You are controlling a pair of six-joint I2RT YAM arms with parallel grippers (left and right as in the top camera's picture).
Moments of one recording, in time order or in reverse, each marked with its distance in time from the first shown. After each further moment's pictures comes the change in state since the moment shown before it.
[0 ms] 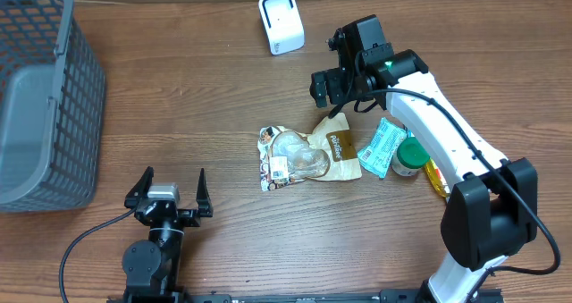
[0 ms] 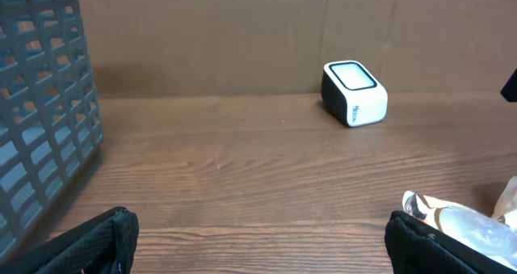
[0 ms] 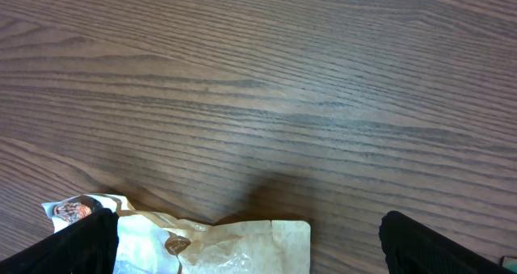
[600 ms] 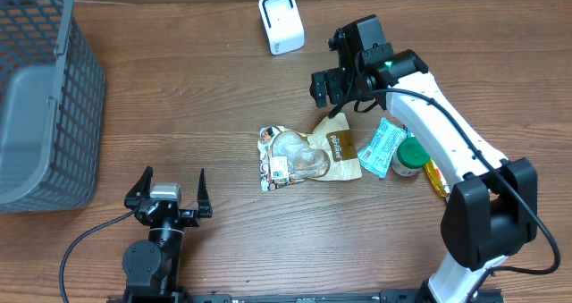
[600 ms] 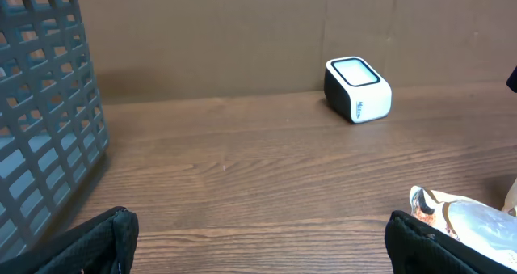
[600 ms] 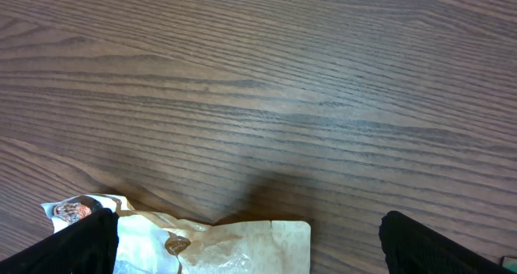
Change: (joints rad) left arm 0.000 0.000 0.000 0.000 -0.003 0.037; right arm 0.000 0.000 0.000 0.000 0.000 0.000
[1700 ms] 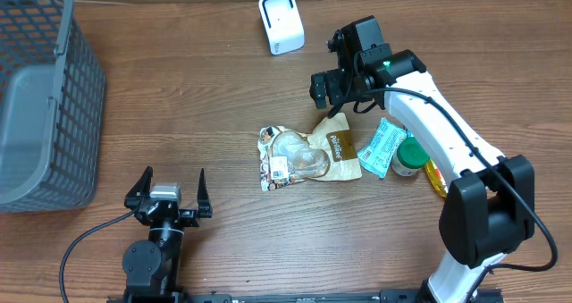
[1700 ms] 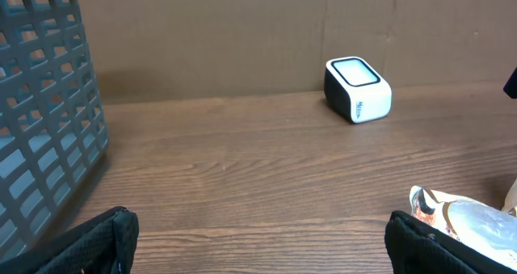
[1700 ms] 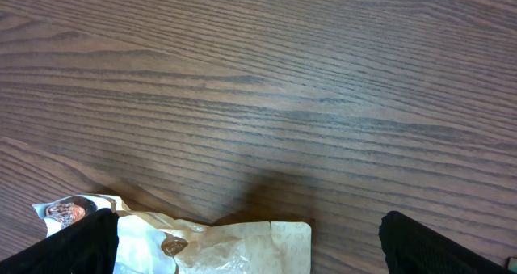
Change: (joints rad) left arm 0.000 0.000 0.000 0.000 0.000 0.000; right arm 0.000 0.014 0.000 0.000 -0.001 0.000
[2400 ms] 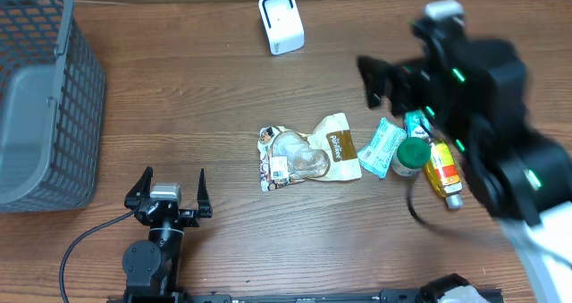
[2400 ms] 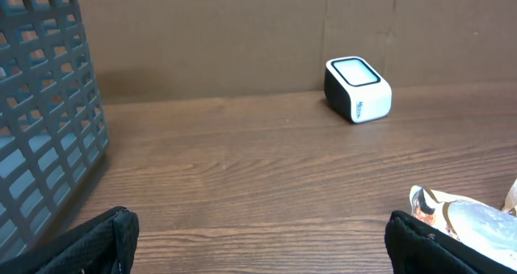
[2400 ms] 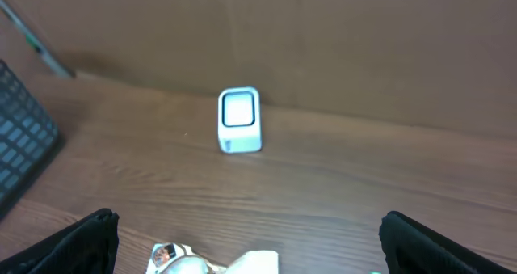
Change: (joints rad) left arm 0.000 0.000 0.000 0.000 0.000 0.000; right arm 0.005 -0.737 -0.076 -0.007 0.125 -0.001
